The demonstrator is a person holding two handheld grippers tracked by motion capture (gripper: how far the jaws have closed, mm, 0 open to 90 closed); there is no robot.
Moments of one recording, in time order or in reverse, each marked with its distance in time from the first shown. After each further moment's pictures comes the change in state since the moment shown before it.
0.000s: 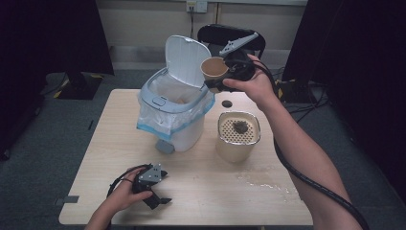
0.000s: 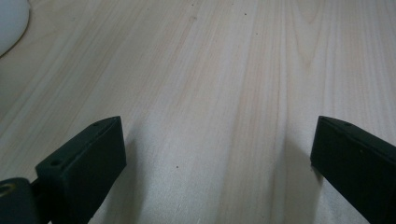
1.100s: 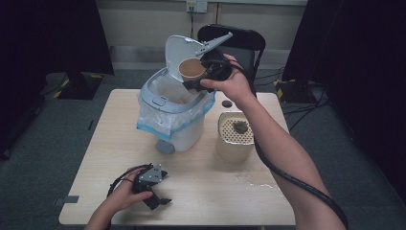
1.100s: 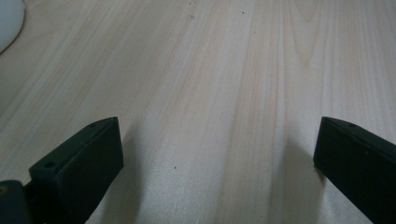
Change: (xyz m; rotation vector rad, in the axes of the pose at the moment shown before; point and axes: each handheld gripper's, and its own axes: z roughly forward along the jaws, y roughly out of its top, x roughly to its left) left arm 0.000 0.000 0.001 0.002 -0.008 0.003; right arm 0.026 0.028 0.041 -0.025 0.076 -0.025
